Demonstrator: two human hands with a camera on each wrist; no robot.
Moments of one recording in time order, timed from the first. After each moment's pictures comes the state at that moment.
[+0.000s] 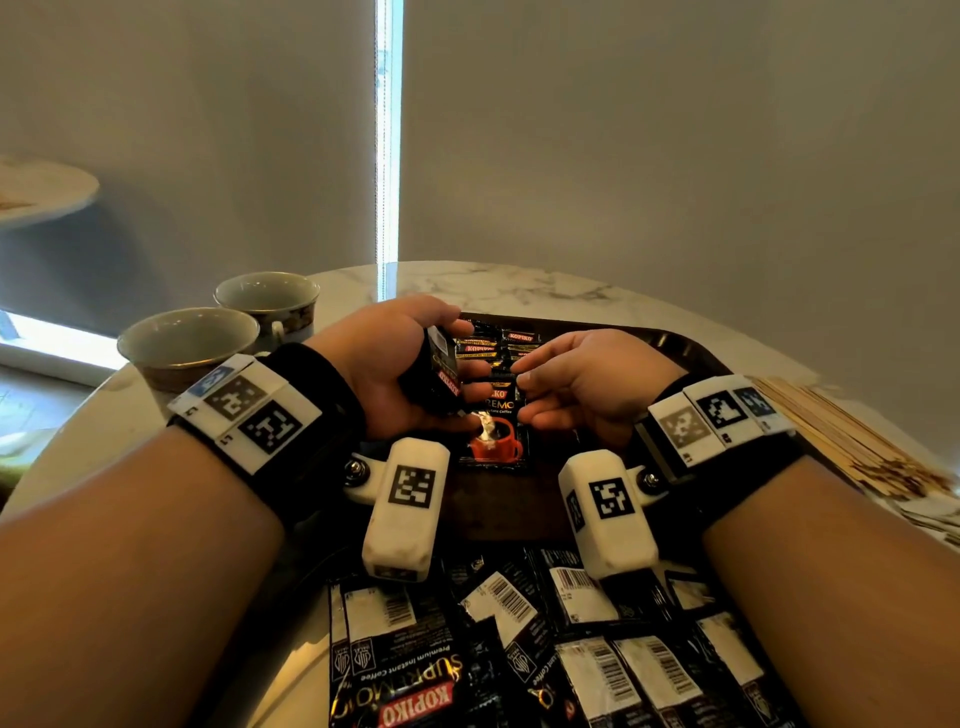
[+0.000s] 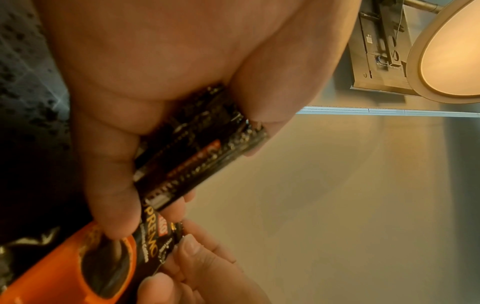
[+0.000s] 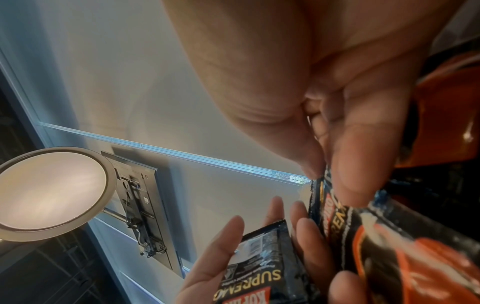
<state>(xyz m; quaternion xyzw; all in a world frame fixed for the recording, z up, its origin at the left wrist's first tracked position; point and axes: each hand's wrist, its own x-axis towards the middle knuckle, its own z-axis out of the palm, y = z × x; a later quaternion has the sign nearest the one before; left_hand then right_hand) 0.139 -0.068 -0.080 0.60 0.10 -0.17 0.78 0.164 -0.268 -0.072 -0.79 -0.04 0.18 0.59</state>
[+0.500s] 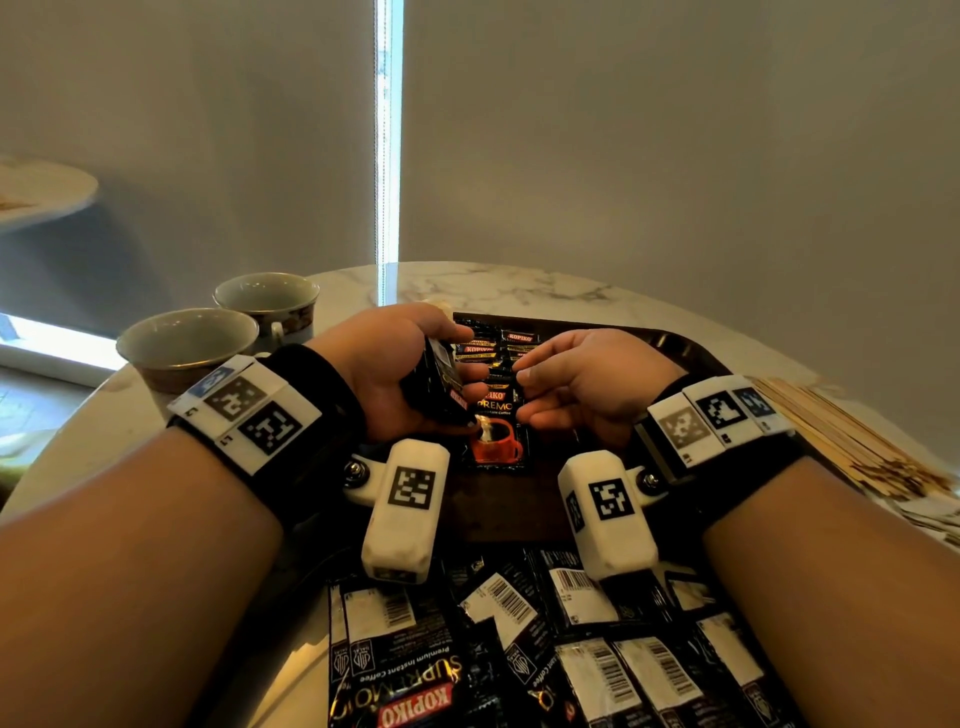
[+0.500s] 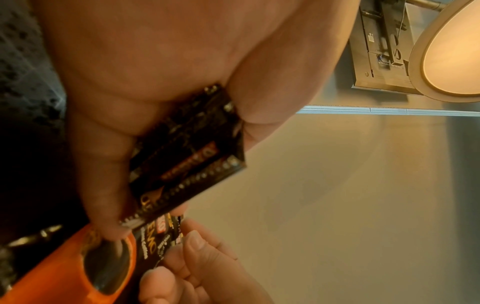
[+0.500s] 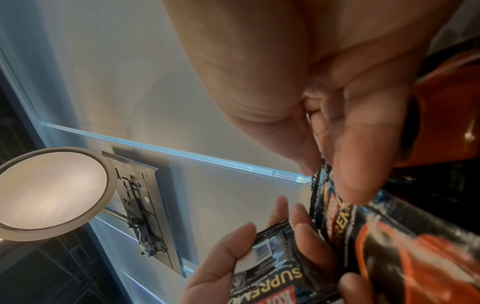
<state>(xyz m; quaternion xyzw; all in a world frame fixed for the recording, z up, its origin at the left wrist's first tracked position) 0.139 -0.069 -0.079 0.61 0.11 -0.17 0.77 0.162 -0.266 -0.070 -0.78 -0.04 0.17 0.60</state>
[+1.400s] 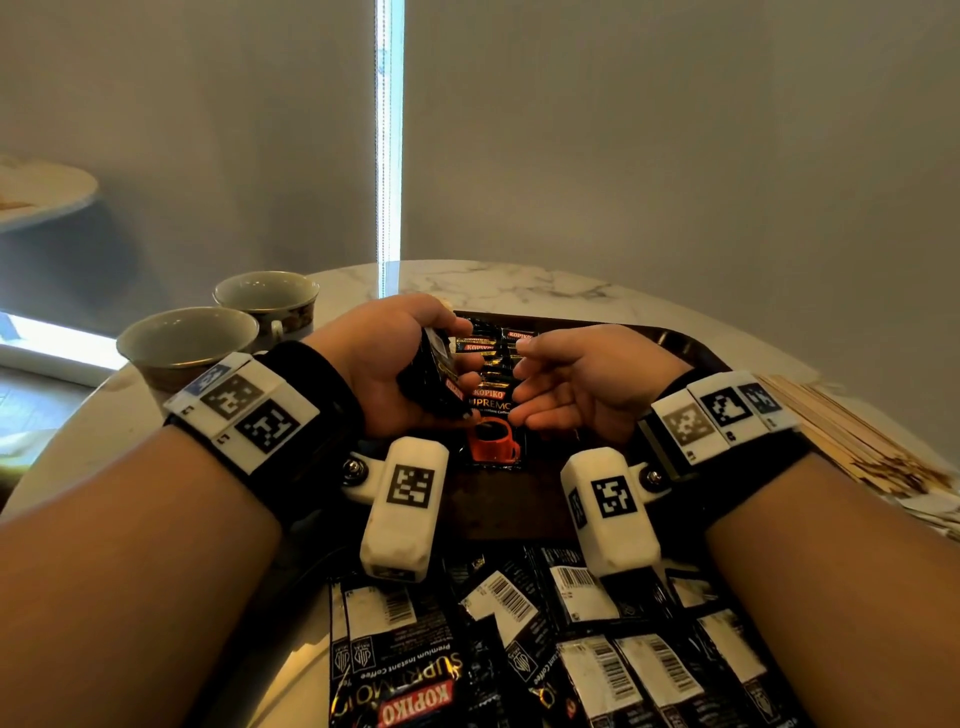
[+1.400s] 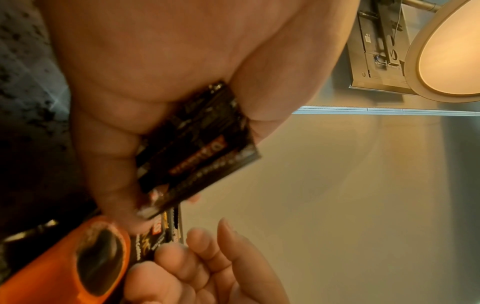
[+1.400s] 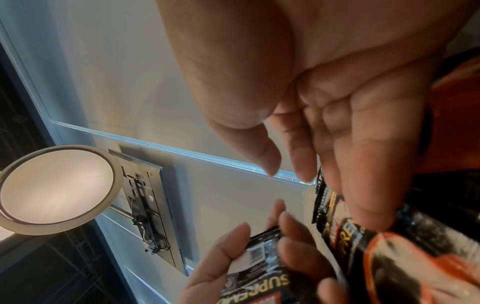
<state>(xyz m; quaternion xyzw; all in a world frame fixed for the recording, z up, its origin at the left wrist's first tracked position) 0.134 -0.069 -0.075 0.57 0.11 -0.18 0.79 0.164 -0.265 -0.069 -0.75 -0.04 0.23 0.61</state>
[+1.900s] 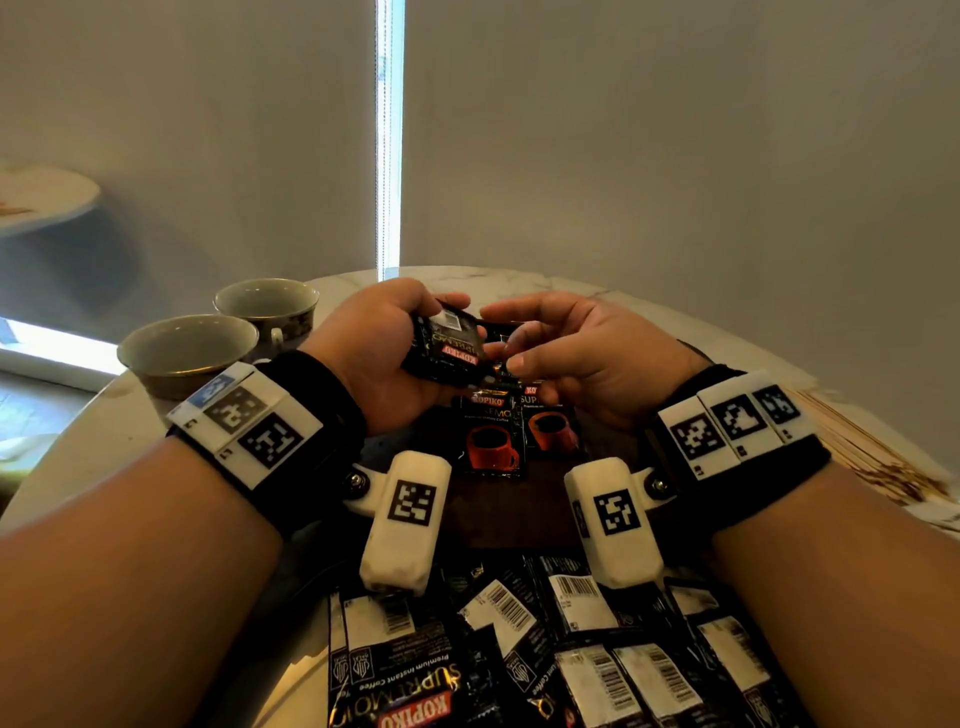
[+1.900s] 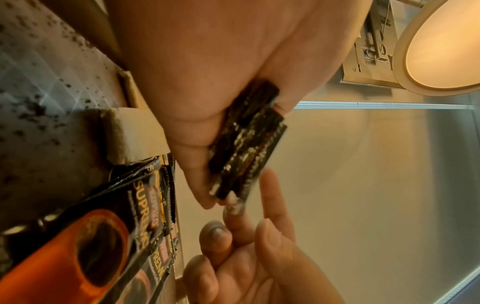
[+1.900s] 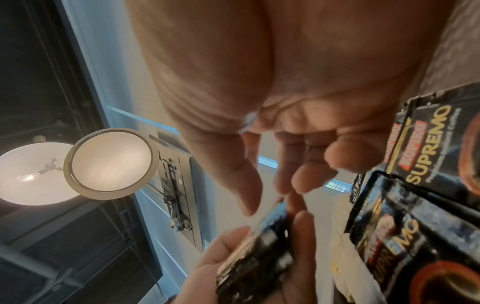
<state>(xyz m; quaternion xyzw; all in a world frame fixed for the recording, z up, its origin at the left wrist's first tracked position) 0.127 -0.076 -0.069 0.49 0.04 -0.07 0.87 0.168 -0.272 -0.060 -0.71 -0.26 0.18 0.63</state>
